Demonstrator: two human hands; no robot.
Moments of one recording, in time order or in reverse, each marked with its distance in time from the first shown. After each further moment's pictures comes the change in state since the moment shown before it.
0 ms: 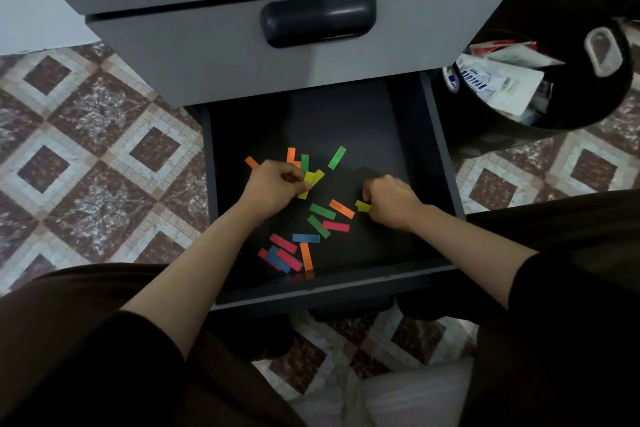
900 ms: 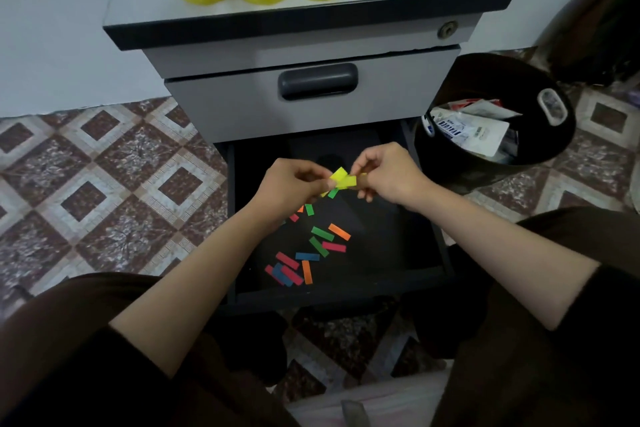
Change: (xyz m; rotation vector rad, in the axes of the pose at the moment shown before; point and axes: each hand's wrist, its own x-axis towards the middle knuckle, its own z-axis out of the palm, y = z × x) left_hand -0.077 0.067 -0.029 -0.285 0.041 0.212; right_hand -0.071 -0.029 -0.086 0.883 0.289 -0.087
